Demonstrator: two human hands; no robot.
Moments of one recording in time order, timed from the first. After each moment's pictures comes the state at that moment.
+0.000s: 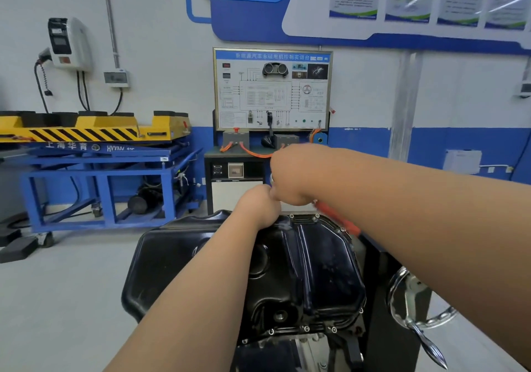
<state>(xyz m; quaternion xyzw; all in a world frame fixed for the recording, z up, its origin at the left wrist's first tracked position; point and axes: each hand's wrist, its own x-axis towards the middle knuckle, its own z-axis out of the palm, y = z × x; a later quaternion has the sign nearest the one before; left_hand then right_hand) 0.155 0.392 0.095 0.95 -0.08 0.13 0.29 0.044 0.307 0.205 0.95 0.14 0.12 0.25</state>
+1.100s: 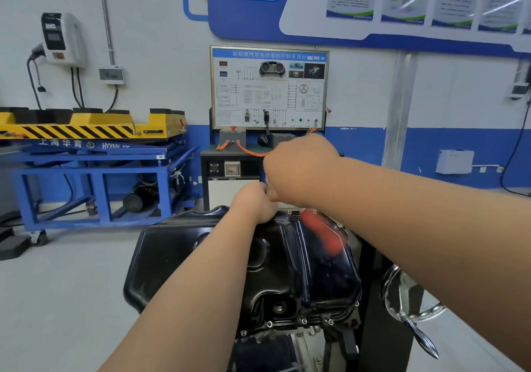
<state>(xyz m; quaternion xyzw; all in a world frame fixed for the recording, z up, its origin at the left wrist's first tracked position) 0.155 0.396 0.096 0.93 -0.09 0.13 0.34 0.037 0.308 0.193 0.92 0.16 0.23 0.27</state>
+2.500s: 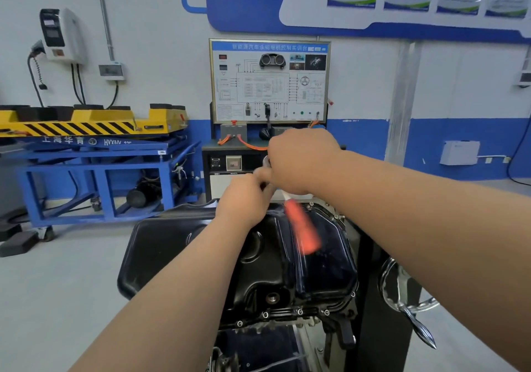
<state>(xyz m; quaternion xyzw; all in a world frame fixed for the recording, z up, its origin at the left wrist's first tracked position) 0.128 0.400 0.088 0.91 -0.10 0.25 0.31 0.058 0.290 0.184 0.94 0.17 0.28 0.15</state>
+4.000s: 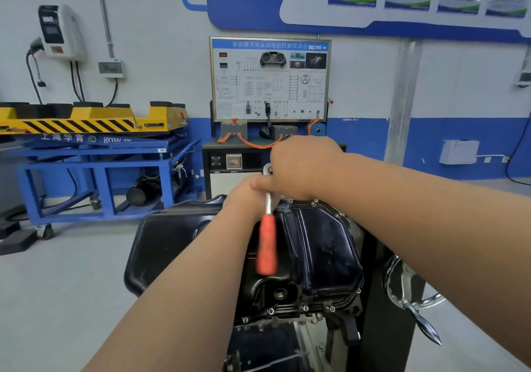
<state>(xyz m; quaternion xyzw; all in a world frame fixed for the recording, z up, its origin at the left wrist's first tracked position) 0.139 0.397 0.095 0.92 -0.09 0.12 0.37 0.048 0.298 0.175 0.95 0.17 0.22 0.13</state>
